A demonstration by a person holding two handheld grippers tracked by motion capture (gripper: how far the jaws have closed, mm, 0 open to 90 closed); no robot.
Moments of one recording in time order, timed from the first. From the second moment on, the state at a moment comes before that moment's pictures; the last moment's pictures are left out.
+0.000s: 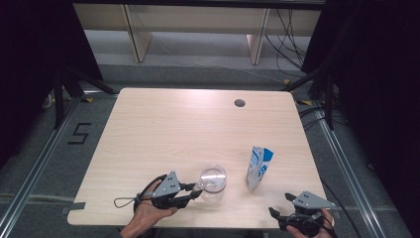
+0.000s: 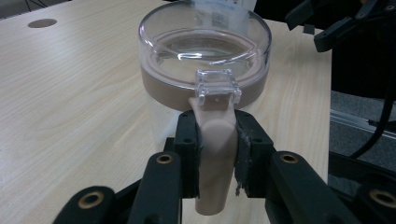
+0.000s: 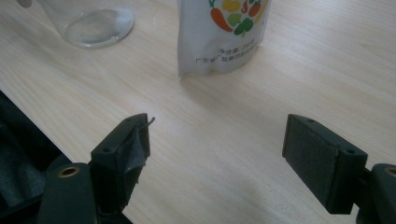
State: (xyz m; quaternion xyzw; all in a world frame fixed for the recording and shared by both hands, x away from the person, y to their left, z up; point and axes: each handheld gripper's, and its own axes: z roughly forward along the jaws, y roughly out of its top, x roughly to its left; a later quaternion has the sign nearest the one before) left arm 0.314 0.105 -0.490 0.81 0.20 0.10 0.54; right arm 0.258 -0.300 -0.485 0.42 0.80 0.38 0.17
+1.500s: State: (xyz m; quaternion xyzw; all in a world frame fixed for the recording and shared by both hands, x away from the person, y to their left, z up) left arm 0.318 0.121 -0.483 0.80 0.29 0.10 0.51; right arm 0.257 -0.282 -0.483 0.33 0.83 0.41 0.15
